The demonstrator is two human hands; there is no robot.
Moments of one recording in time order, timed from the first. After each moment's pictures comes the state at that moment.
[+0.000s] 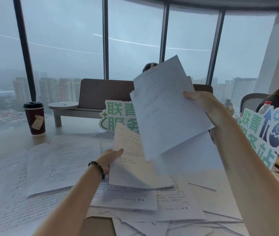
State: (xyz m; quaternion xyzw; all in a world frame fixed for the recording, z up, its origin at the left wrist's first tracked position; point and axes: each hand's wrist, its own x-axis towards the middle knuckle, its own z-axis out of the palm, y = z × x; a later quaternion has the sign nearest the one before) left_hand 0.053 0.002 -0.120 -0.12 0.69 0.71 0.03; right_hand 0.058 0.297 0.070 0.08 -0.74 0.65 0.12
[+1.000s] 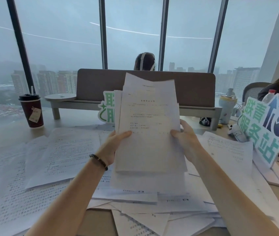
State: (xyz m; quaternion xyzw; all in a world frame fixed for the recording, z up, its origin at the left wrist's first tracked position) left_hand 0.069 0.026 -0.098 0.04 0.63 0.77 -0.05; right_hand 0.039 0.266 -0.077 0.05 -0.73 0.67 0.07
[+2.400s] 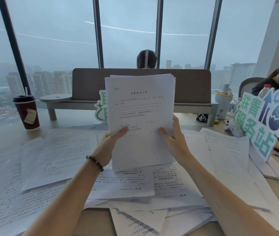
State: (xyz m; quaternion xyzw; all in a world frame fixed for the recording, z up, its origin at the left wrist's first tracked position) left_hand 0.078 0.027 -0.097 0.07 0.63 0.77 -0.08; right_hand 0.050 0.251 -0.102 0.17 -0.76 0.61 0.16
